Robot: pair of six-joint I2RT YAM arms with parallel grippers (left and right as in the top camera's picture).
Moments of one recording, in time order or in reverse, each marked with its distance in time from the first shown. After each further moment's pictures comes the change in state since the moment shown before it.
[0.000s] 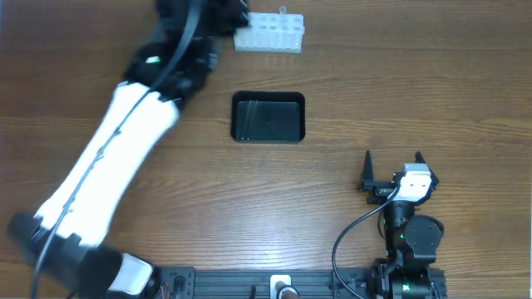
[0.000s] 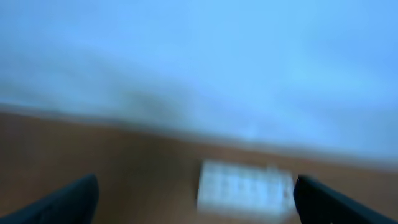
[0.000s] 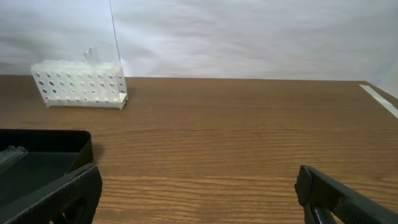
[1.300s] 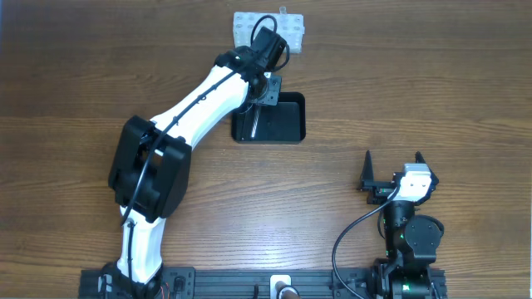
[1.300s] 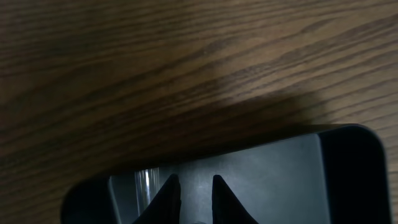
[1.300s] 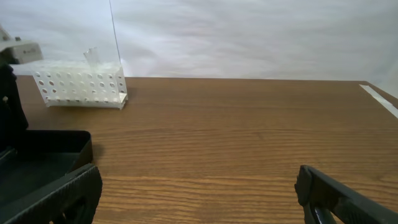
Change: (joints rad) left arm -0.129 0.538 0.045 -0.355 0.356 -0.026; right arm 0.000 0.000 0.000 0.000 0.000 0.000
